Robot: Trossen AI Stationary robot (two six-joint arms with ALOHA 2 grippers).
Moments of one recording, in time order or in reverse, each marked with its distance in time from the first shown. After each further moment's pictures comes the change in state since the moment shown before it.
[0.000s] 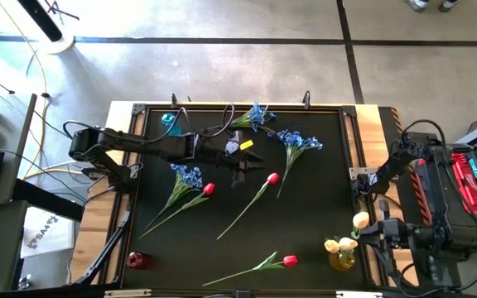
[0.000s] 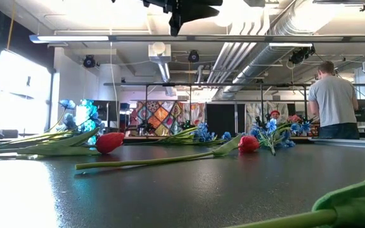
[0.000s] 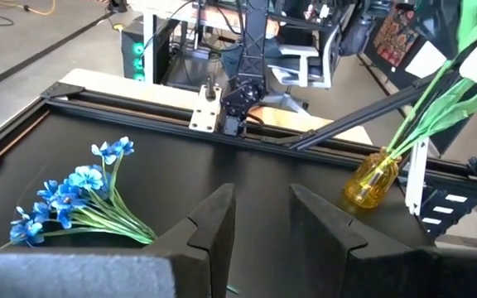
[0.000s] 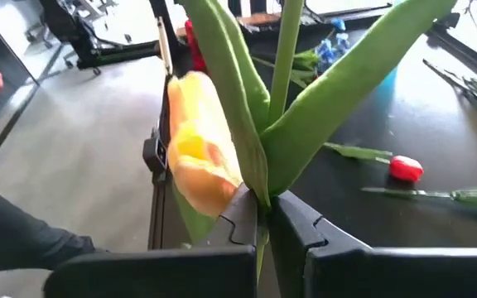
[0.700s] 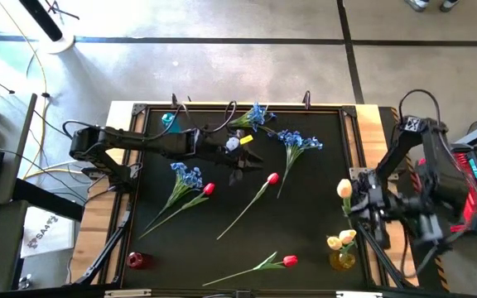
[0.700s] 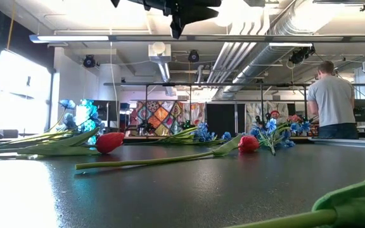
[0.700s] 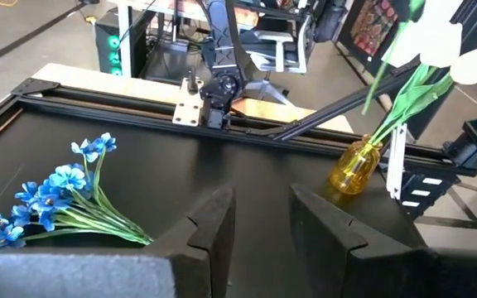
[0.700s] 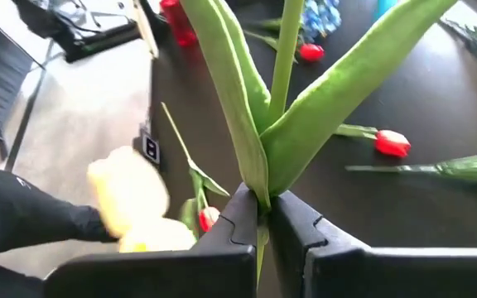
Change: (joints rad) left arm 0.038 0.000 0.000 -0.015 0.110 0.028; right arm -0.215 -0.268 0.000 0.123 -0.176 -0.298
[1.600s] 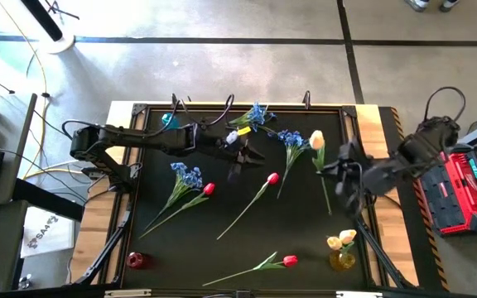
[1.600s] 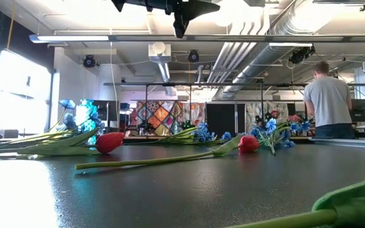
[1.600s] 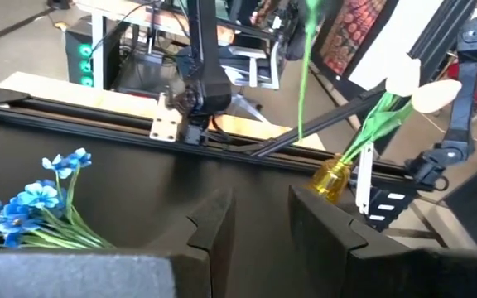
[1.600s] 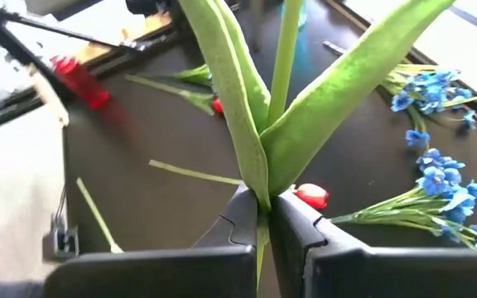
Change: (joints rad) left arm 0.049 0.000 0.000 0.058 0.131 -0.045; right arm -0.667 -0.117 0.002 0.206 -0.241 -0.524
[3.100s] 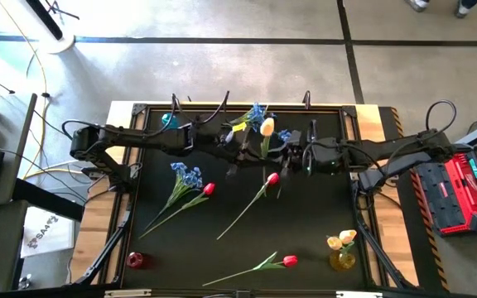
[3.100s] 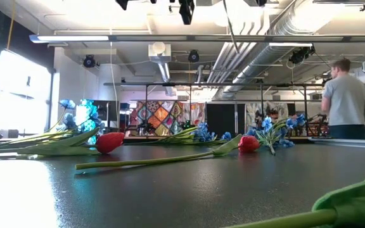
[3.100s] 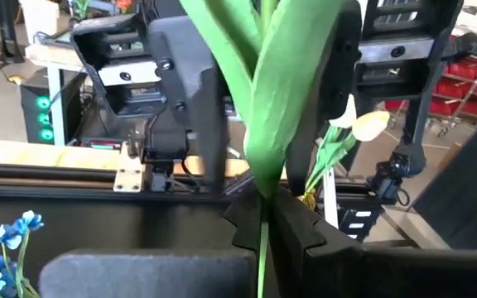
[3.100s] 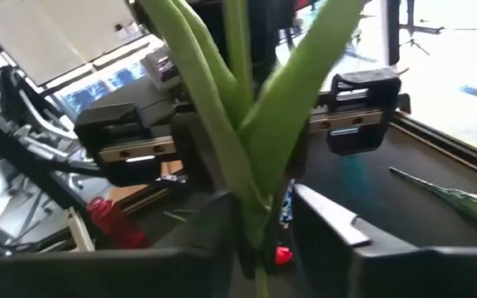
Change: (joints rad) left arm -0.001 0.000 0.001 0.142 0.116 0.036; right arm -0.449 0.157 -0.306 1.064 -0.255 -0.417
